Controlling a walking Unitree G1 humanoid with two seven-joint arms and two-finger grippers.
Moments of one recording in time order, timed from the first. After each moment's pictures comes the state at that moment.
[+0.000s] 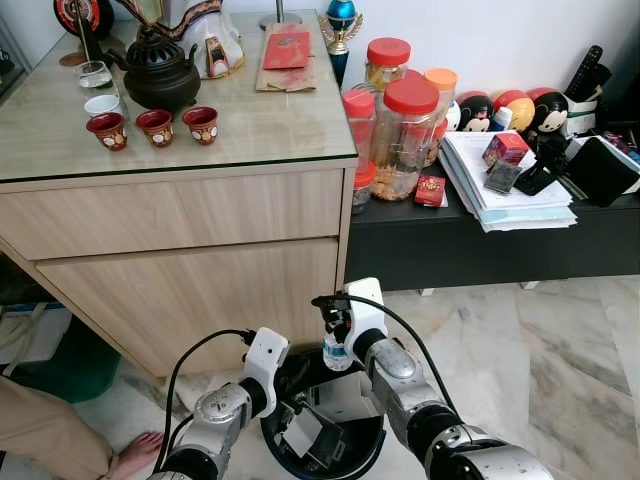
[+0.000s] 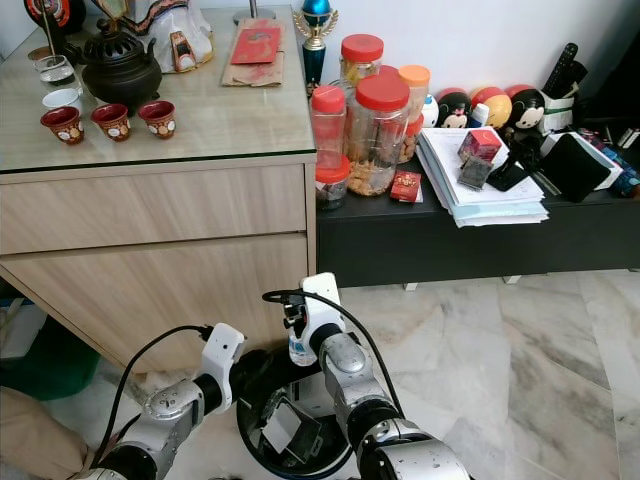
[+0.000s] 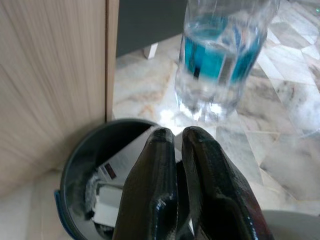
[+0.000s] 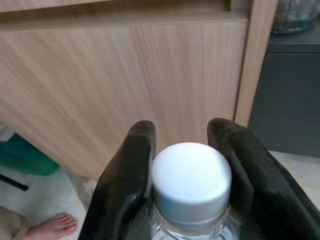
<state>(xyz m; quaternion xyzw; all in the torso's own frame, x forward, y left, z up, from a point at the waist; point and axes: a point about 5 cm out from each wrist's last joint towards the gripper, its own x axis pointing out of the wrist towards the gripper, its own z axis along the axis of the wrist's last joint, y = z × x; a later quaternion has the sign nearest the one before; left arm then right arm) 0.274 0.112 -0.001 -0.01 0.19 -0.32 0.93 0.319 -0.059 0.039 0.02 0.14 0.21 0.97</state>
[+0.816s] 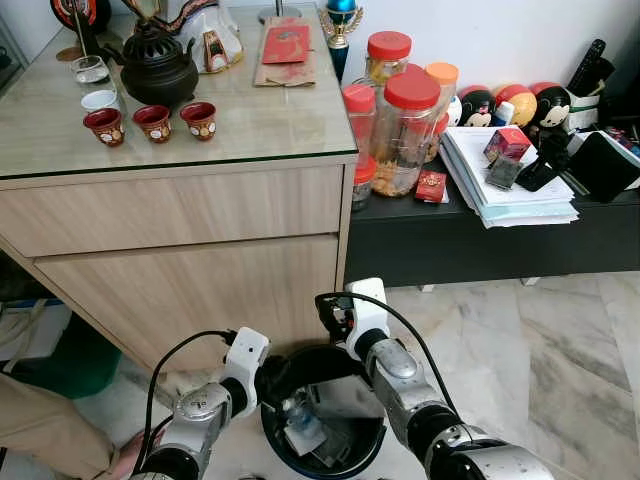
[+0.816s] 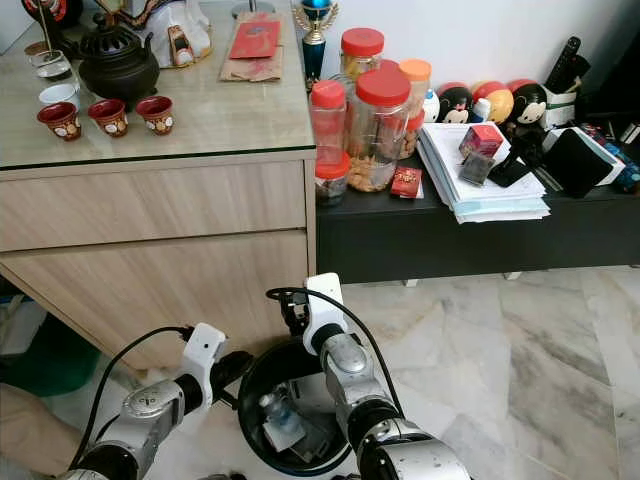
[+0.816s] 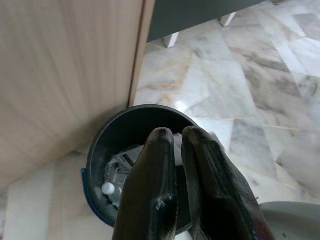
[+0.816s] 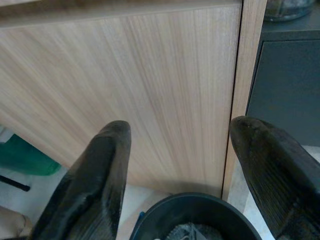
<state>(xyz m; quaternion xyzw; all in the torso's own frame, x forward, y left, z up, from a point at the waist) 0.280 0.140 0.002 0.01 0.21 -0.28 0.94 0.318 -0.061 0.037 0.03 0.15 0.20 0.97</state>
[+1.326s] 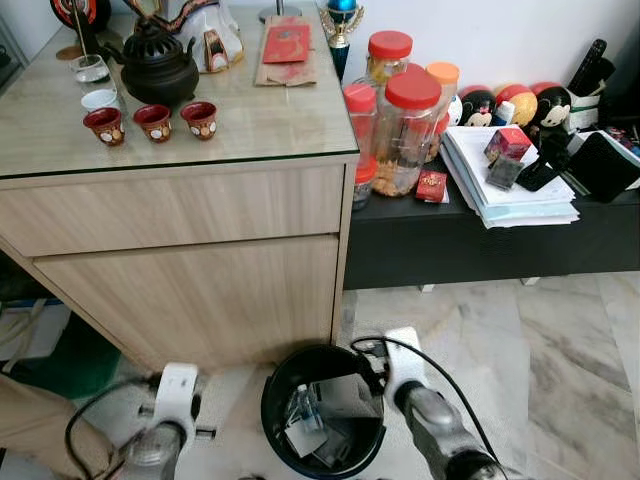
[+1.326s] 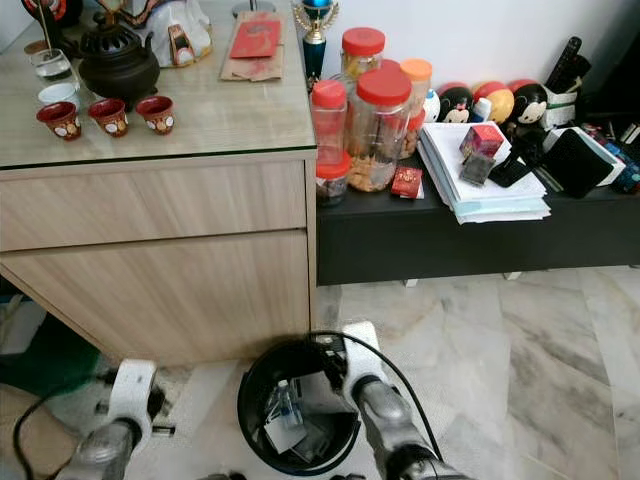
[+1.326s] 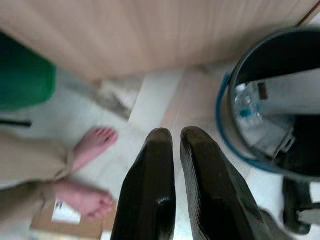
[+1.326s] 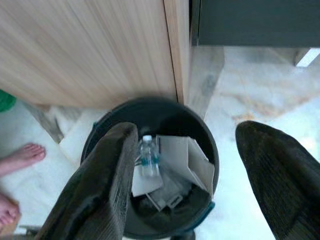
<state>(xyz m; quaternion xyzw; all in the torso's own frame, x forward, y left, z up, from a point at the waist) 0.226 0.224 -0.046 0.06 0.33 0.03 0.94 0.266 -0.126 -0.030 0.00 0.30 0.12 0.95</state>
